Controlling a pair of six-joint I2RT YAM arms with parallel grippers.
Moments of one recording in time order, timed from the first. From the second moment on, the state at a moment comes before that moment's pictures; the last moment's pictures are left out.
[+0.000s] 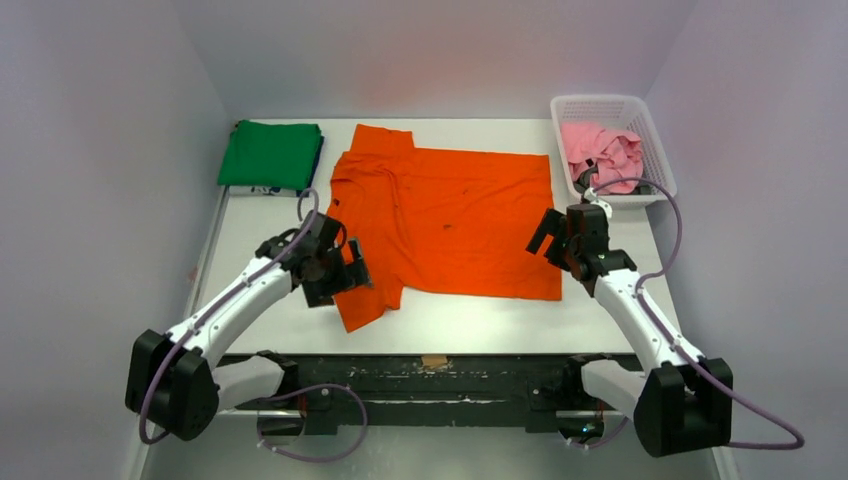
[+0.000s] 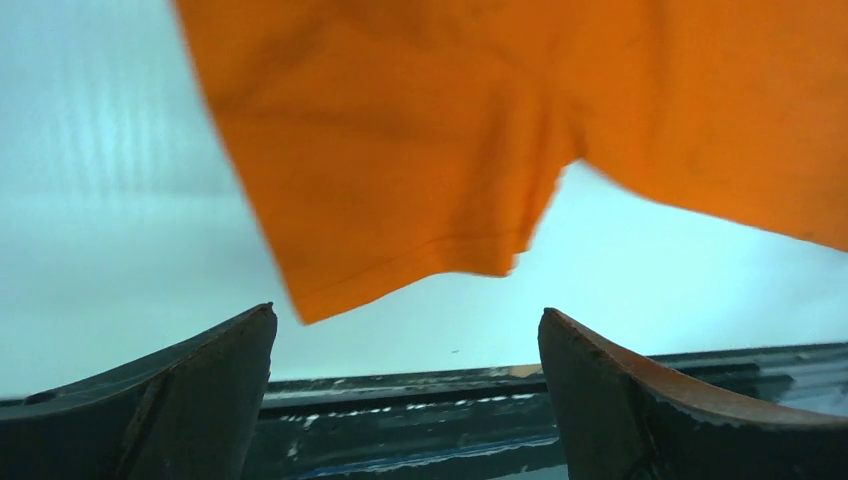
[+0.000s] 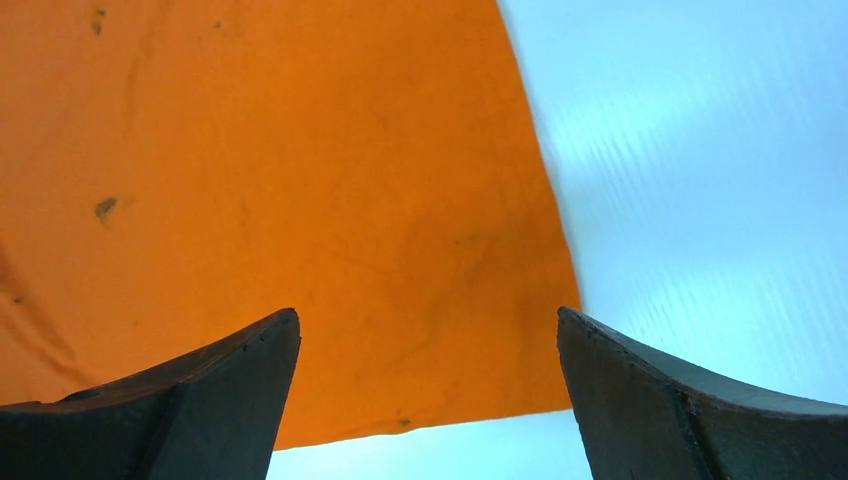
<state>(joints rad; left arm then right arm) -0.41 1.22 0.87 -0.77 0.09 -0.78 0.14 1.11 0.72 -0.43 0.14 0.57</state>
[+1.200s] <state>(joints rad) -0.52 1.34 0.67 -0.74 0.07 -0.95 0.14 1.07 0.65 -0.46 0.28 0.62</state>
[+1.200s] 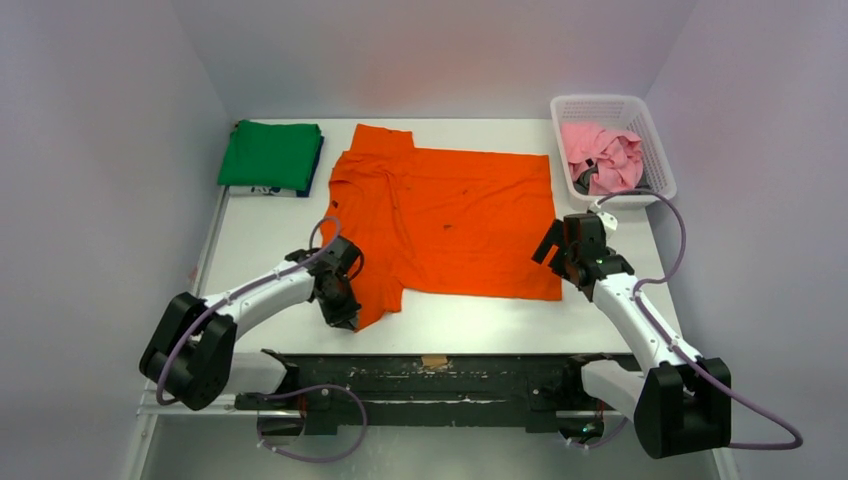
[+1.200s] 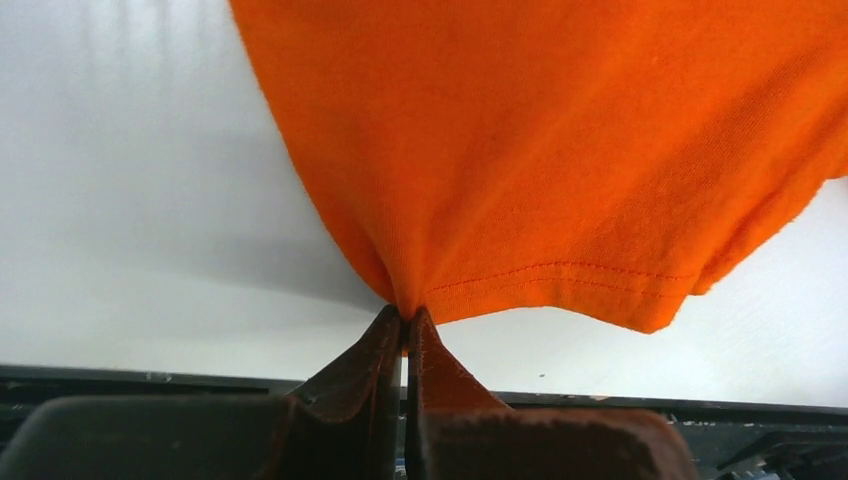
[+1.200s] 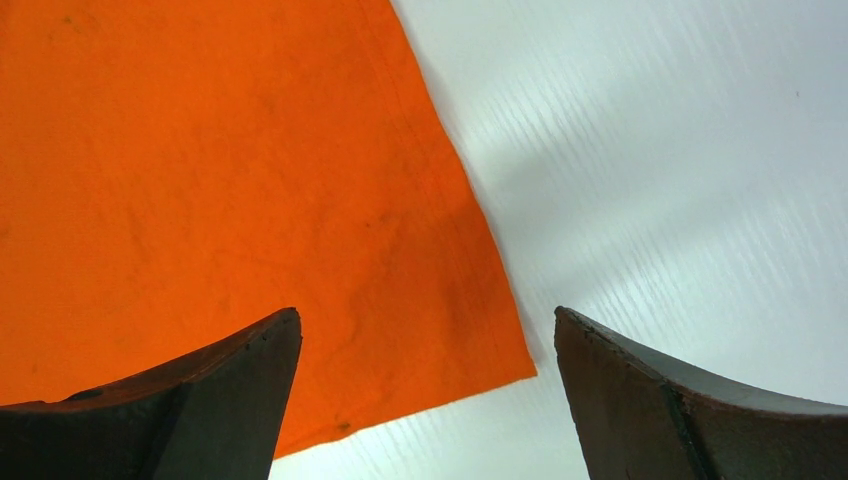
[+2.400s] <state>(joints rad) -0.52 1.03 0.65 -0.91 0.02 -1.02 0.14 1.04 0.45 -0.45 0.19 0.79</state>
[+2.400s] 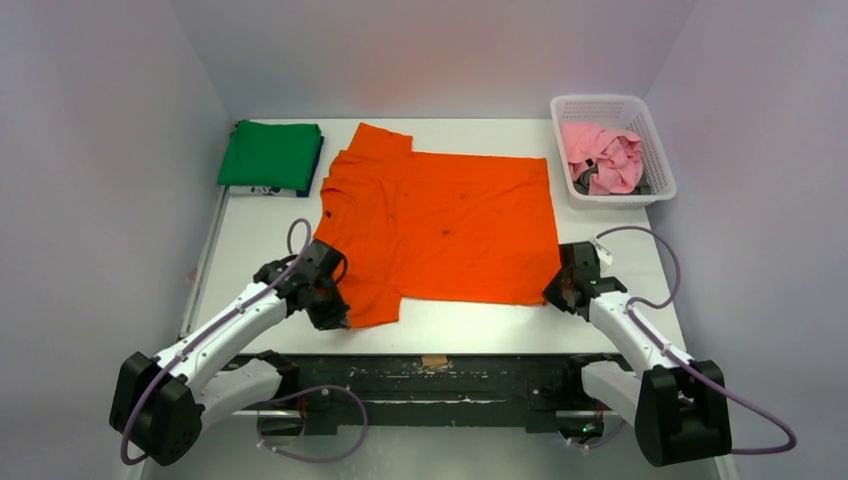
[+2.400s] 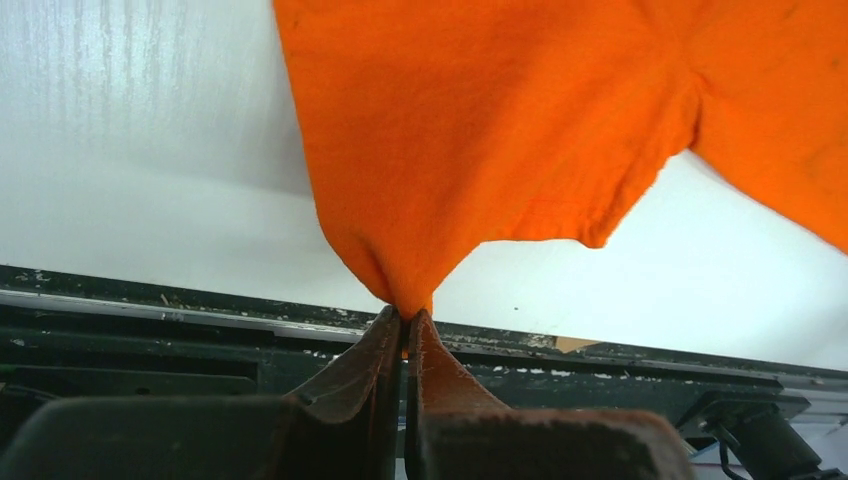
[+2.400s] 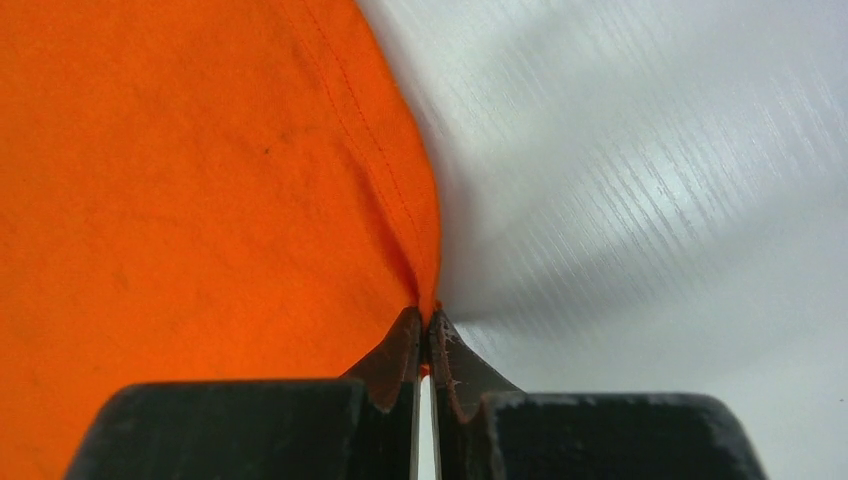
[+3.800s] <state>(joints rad) -0.21 1.92 1.75 -0.88 0.13 -0.70 0.11 1.67 1.21 -0.61 0.23 0.60</state>
